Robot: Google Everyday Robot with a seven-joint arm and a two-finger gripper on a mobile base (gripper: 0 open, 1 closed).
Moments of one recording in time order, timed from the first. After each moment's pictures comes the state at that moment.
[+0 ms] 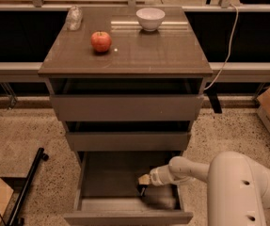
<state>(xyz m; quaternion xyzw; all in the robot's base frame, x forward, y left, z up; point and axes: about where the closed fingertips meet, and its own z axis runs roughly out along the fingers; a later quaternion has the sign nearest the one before) 0.591 -0.062 0.223 -0.16 0.92 0.32 0.16</state>
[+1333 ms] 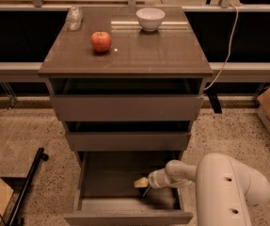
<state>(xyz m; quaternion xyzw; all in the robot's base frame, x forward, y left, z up) 0.595 -0.062 0.172 -0.13 0.93 0.30 0.14</state>
